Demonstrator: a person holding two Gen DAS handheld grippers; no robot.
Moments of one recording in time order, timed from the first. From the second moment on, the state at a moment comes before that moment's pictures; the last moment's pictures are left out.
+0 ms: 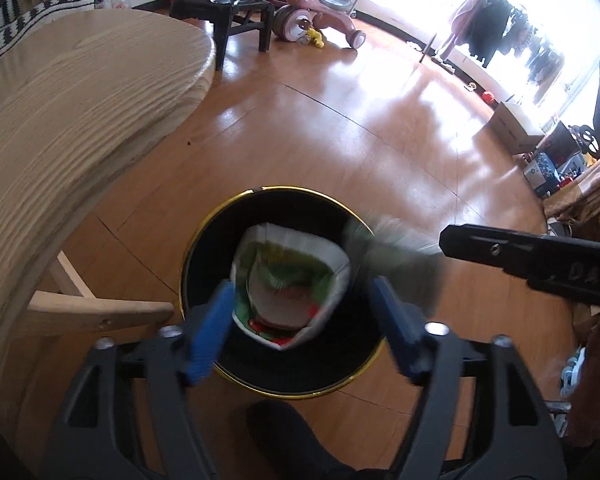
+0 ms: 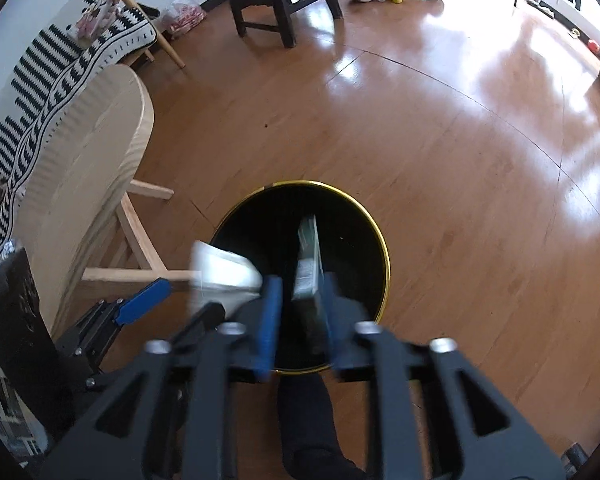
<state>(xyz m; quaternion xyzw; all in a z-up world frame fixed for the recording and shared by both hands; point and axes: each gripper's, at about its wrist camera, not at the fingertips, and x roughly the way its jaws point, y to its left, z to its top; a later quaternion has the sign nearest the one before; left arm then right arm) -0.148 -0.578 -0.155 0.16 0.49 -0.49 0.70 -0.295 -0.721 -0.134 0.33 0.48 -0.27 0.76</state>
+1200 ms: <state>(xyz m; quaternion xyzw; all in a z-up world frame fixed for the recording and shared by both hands) 0.062 0.024 -0.043 0.07 0.41 -0.09 0.90 0.008 -0.186 -0.032 0.03 0.41 0.12 0.90</state>
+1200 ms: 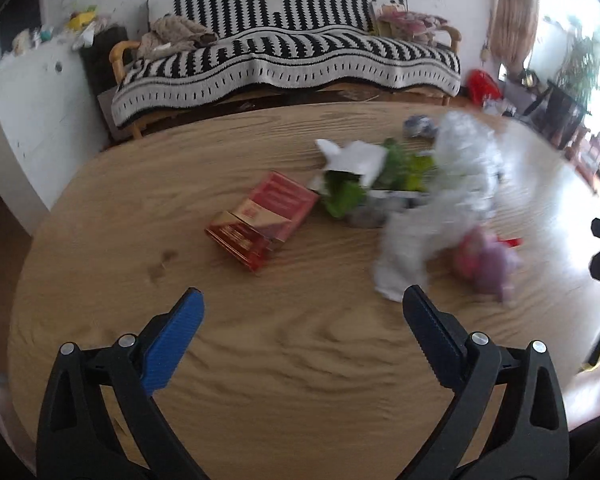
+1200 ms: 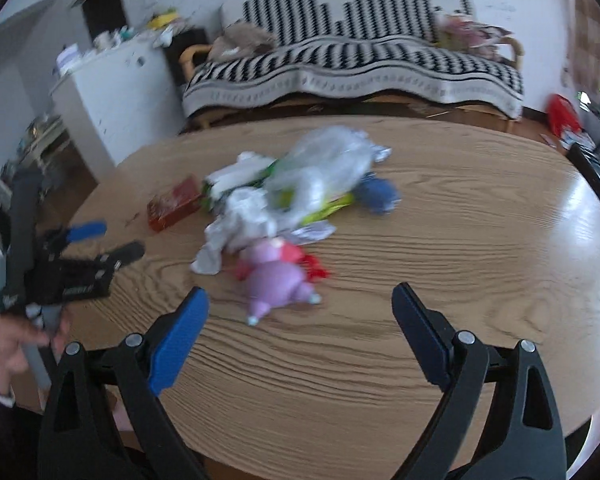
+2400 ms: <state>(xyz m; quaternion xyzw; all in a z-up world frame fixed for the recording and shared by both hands) 0.143 0.033 -0.076 0.08 0.45 -0.10 0.88 0.019 -0.187 -0.056 0.02 0.45 0.12 0.88</state>
